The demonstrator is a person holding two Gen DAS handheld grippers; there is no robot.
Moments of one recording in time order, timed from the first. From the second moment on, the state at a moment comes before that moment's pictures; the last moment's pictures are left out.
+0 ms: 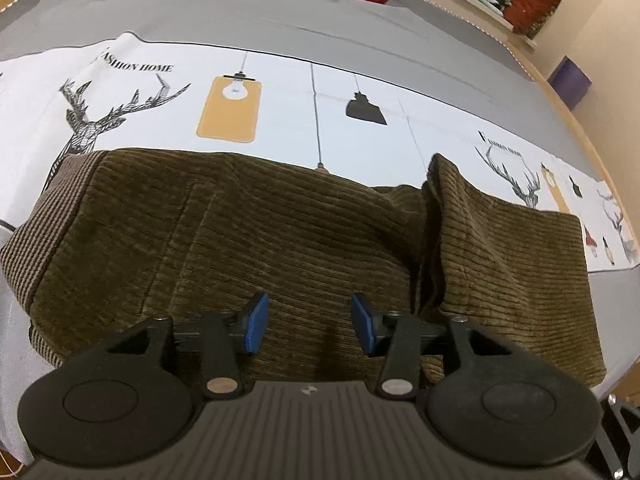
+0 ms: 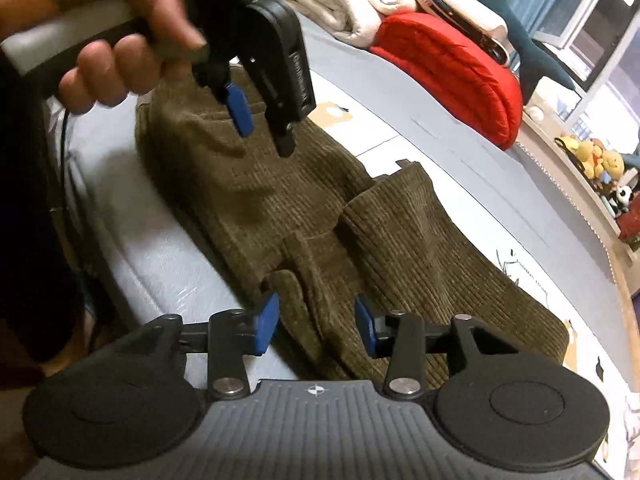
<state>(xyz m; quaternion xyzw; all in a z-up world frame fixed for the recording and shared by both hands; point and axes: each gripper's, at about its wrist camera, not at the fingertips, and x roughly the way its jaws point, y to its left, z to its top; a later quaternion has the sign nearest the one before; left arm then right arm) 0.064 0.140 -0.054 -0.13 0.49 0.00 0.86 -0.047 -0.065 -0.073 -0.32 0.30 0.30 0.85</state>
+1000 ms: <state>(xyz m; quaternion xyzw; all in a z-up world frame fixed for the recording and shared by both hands) 0.092 0.074 -0.046 -0.16 0.46 -0.08 0.87 0.008 -0.182 -0.042 -0.02 0.37 0.17 0.91</state>
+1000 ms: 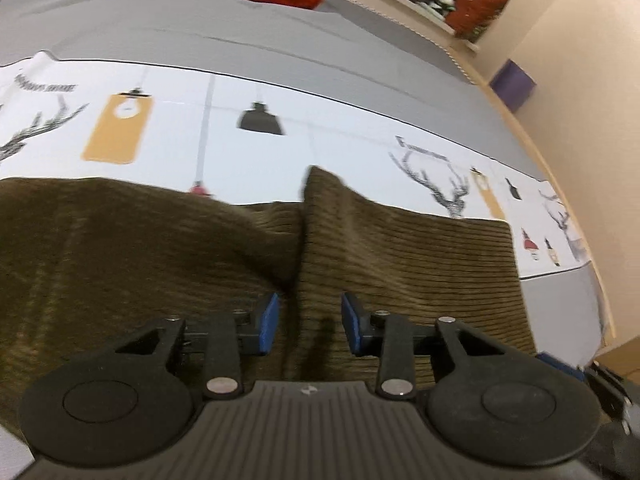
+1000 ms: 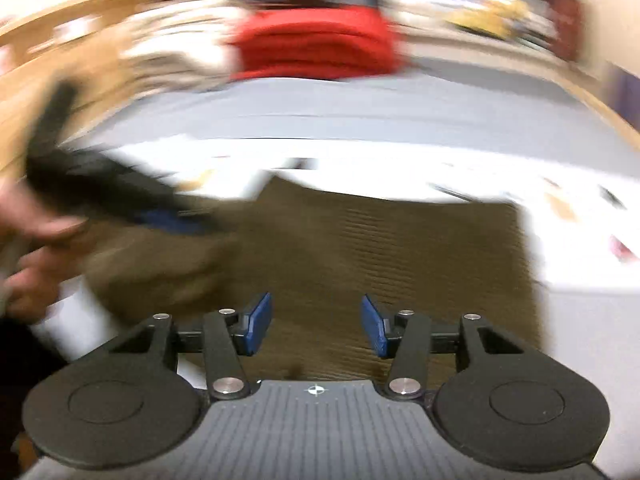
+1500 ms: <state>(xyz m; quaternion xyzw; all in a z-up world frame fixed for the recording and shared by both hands) 0.093 0.040 -0.032 -0.14 0.42 -0.14 0.89 0.024 -0.314 -0.094 0.20 0.48 -0.08 0.85</state>
